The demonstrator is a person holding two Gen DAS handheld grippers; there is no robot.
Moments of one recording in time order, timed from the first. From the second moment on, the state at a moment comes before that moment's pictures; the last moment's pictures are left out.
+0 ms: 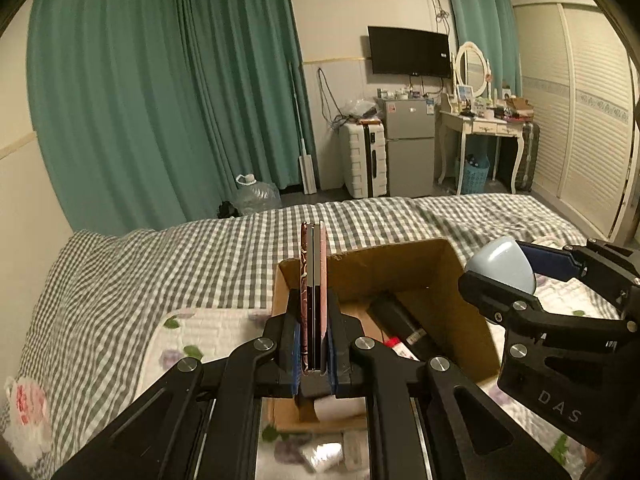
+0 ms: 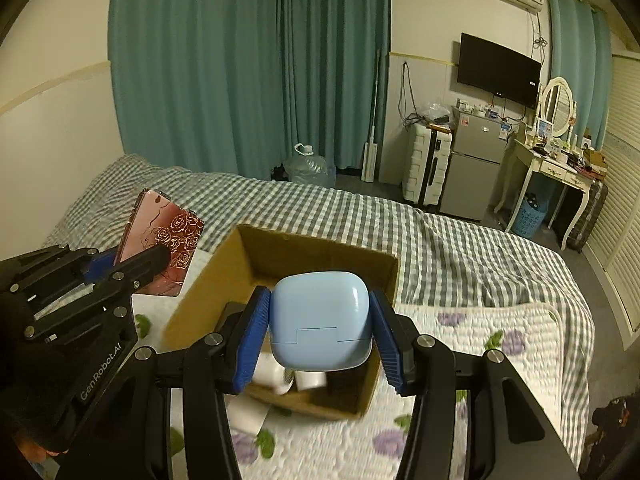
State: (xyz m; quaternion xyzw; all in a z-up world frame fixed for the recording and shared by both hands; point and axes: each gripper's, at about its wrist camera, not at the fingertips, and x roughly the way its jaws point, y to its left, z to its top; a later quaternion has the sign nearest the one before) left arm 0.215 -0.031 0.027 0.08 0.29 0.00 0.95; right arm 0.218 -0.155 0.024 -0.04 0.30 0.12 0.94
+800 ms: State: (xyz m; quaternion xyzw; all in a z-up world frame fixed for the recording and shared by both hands) left arm 0.296 -0.026 -0.074 0.08 0.38 -0.02 0.92; right arm 0.334 -0.158 -0.071 -0.04 0.39 0.12 0.91
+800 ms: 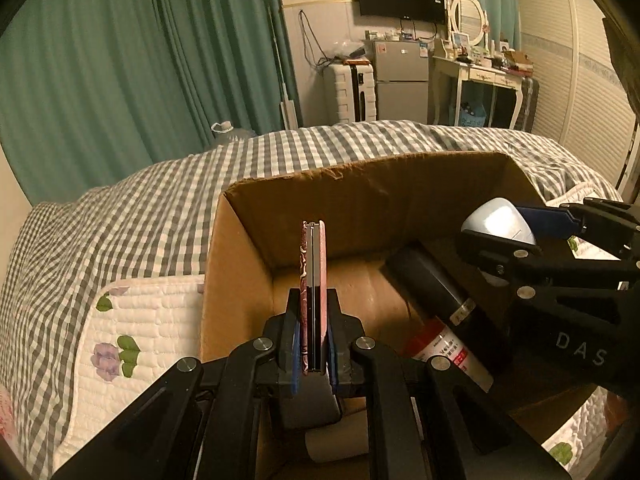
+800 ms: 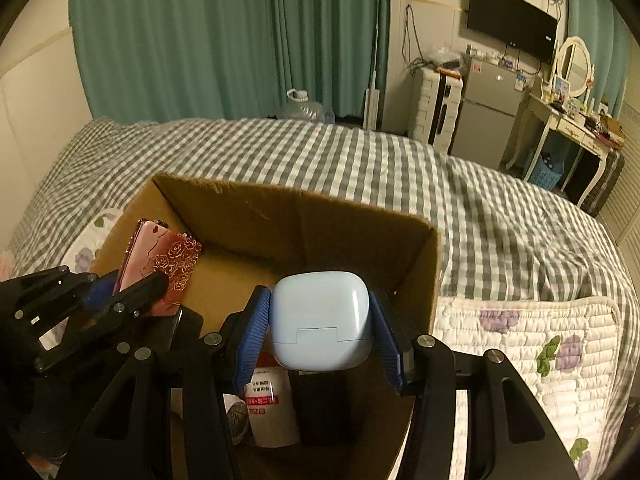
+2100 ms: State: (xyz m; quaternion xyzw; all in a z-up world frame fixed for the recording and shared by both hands) left arm 0.151 0.043 -0.092 0.04 0.38 0.04 0.92; right arm 0.167 -0.134 -0.090 -0.02 0.39 0.15 0.91
